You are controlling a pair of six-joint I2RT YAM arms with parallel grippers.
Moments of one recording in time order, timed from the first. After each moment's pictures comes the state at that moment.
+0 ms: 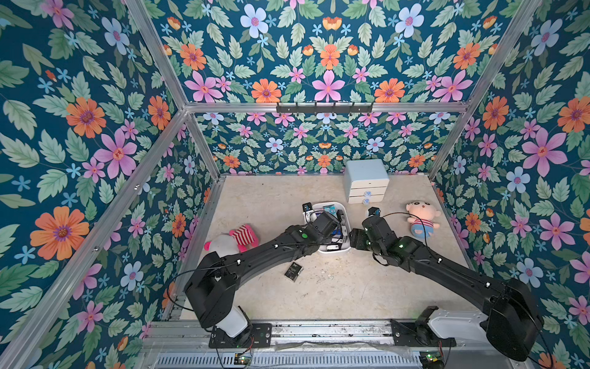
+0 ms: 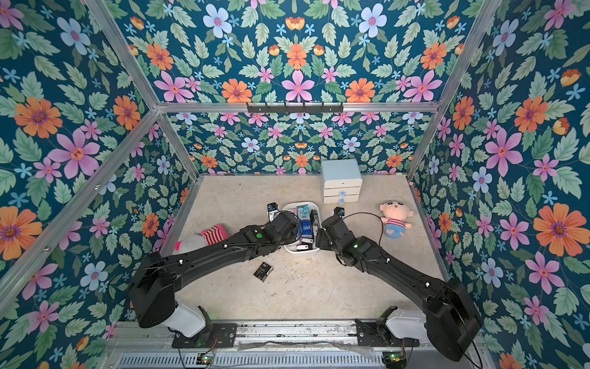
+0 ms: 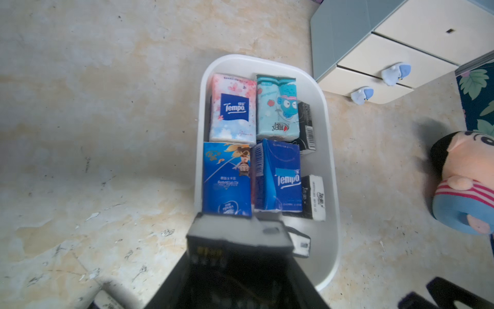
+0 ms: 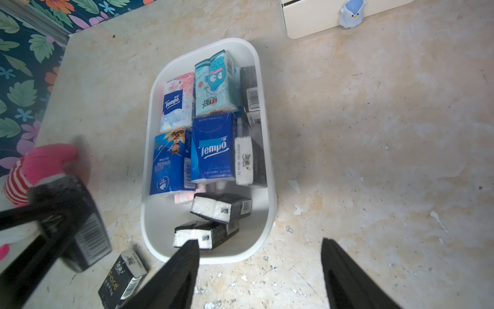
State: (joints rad) left arm -0.94 1.60 1.19 -0.52 -0.43 -0.95; right arm 0.73 1.26 0.84 -0.38 0.20 0.69
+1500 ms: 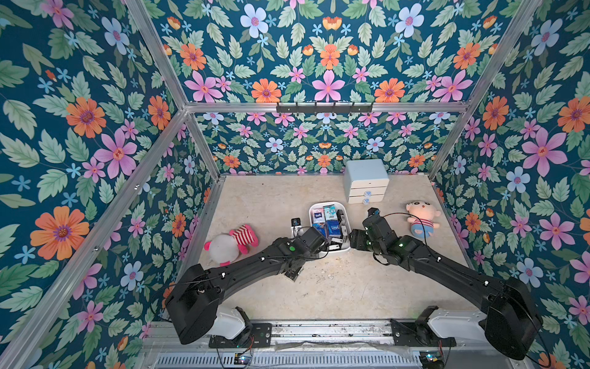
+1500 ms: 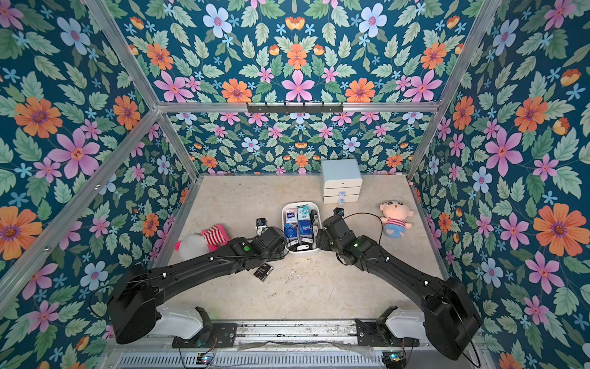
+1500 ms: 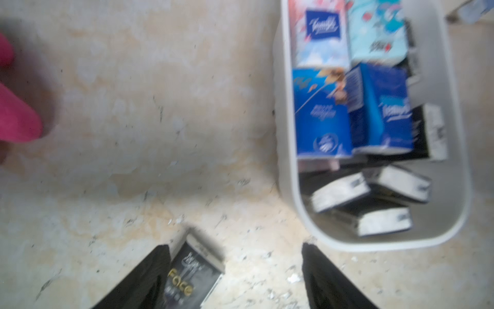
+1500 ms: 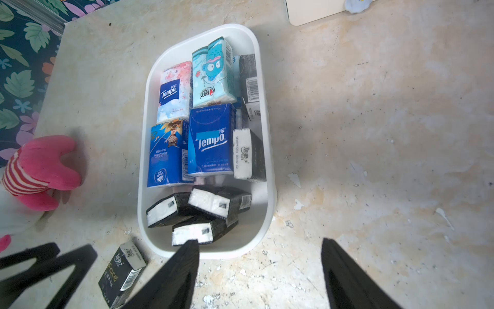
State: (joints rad) left arm -0.93 1.38 0.90 -0.65 -0.40 -0.89; right arm 0.71 1.28 0.84 -0.39 0.16 0.68
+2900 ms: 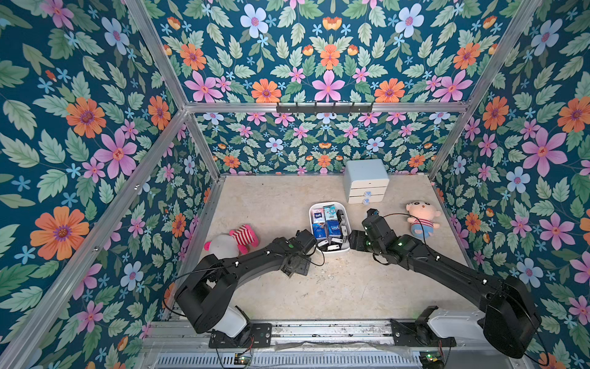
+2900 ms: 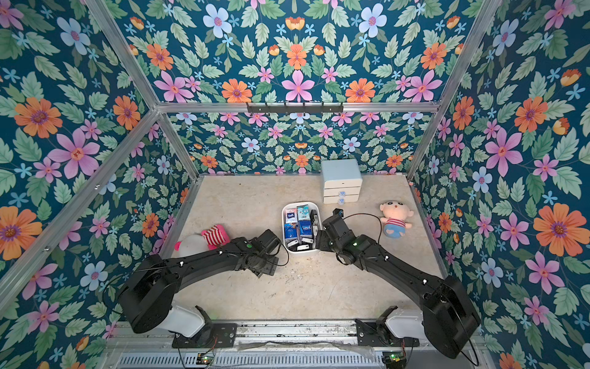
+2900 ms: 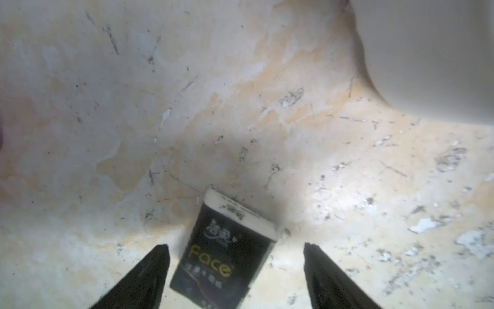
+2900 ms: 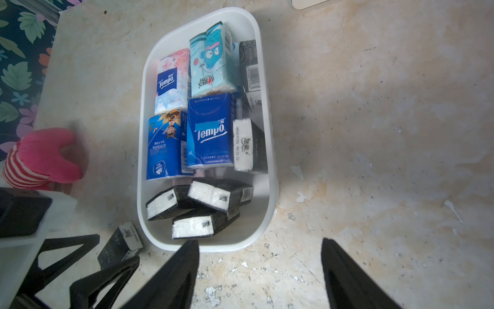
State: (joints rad) left arm -0.80 1.52 0.86 -0.68 -0.22 -0.46; right arm 0.71 1.29 0.85 -0.41 0.12 0.69
